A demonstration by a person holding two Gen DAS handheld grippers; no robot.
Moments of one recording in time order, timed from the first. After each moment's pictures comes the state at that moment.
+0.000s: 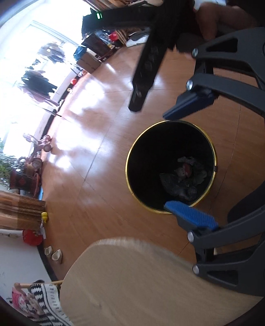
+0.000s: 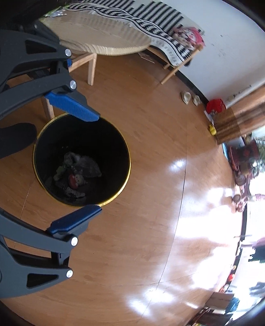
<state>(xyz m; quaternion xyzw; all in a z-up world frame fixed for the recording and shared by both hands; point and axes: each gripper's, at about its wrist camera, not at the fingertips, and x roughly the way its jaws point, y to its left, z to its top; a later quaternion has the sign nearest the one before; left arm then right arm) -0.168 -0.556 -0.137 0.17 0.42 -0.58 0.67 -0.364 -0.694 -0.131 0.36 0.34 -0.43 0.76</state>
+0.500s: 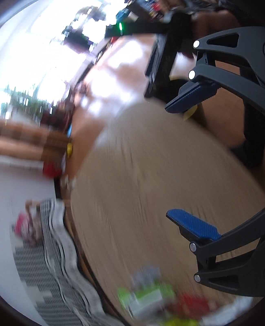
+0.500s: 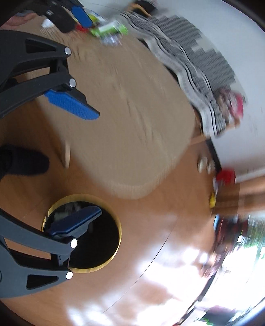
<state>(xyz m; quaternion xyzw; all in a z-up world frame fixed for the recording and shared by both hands) -0.042 -0.307 -0.032 0.11 0.40 -0.40 0.82 -0.197 -0.535 -0.058 0.23 0.39 -0.26 0.85</state>
